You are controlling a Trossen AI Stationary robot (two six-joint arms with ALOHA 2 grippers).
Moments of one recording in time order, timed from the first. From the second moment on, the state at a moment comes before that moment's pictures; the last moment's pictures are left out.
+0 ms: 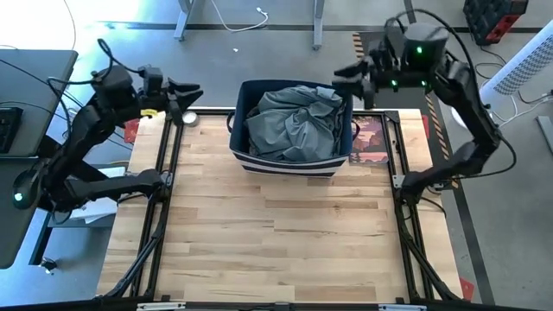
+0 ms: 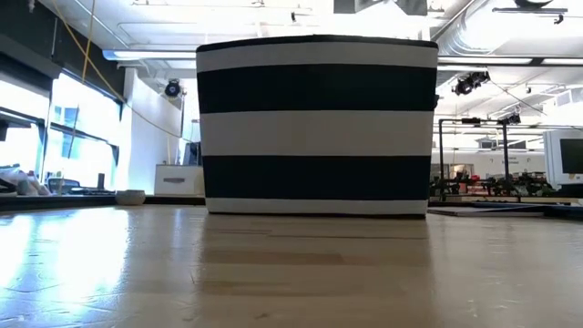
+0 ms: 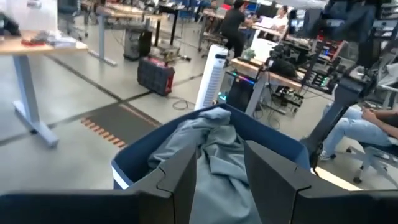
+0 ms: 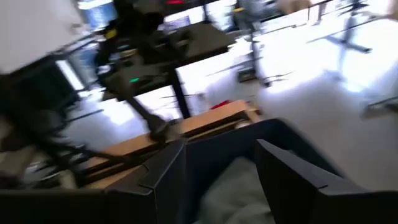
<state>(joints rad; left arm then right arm) 0.71 0.86 1.33 -0.62 0.19 -0.20 -0.52 1.42 2.07 -0.94 -0.34 0.12</state>
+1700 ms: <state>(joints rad) 0.79 0.76 1.16 -0.61 0.31 -0.18 -0.24 0.34 0.39 0.20 -0.14 0.39</state>
